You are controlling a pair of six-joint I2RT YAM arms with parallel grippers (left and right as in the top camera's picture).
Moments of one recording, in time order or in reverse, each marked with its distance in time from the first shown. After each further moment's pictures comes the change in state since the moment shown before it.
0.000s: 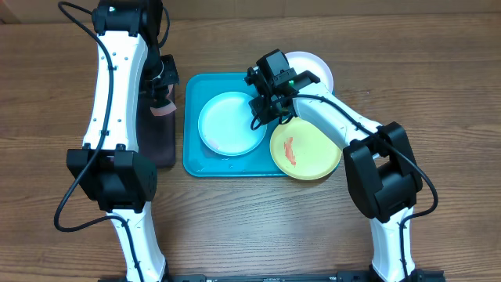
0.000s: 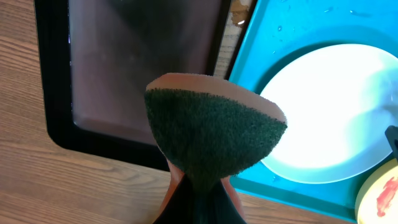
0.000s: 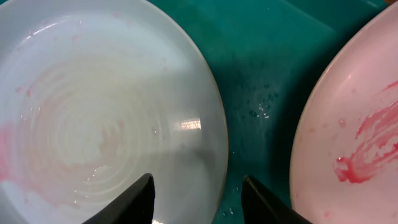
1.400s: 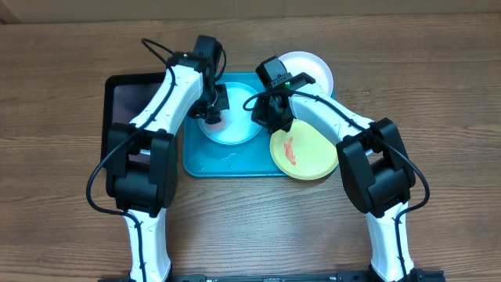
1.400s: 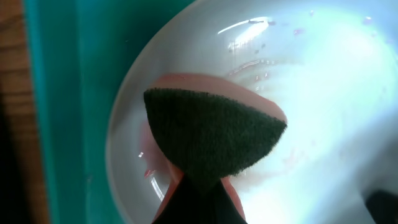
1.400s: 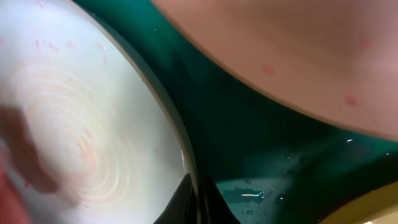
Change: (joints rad) left arm -0.187 0.000 -0.595 0.715 0.083 -0.058; right arm 0.002 0.050 0.014 -0.110 -0.034 0.898
